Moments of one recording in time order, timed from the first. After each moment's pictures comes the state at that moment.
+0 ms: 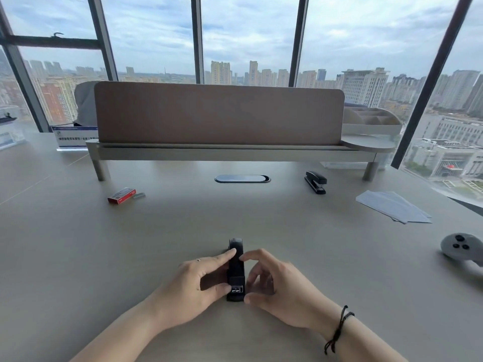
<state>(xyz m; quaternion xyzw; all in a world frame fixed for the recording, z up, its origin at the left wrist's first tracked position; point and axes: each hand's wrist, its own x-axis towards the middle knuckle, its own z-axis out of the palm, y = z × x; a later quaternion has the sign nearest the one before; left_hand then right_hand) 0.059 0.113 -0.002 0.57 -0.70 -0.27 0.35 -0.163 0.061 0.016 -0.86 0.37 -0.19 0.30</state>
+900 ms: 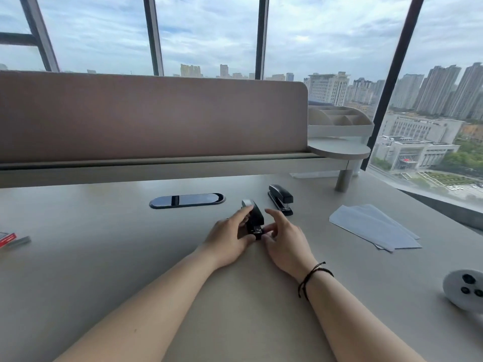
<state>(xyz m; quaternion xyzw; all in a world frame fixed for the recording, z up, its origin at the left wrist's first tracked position) -0.065 -0.190 -0.008 0.58 -0.72 -0.20 0.31 -0.232 -0.187 -0.004 -0.74 0.57 -0.32 0.18</state>
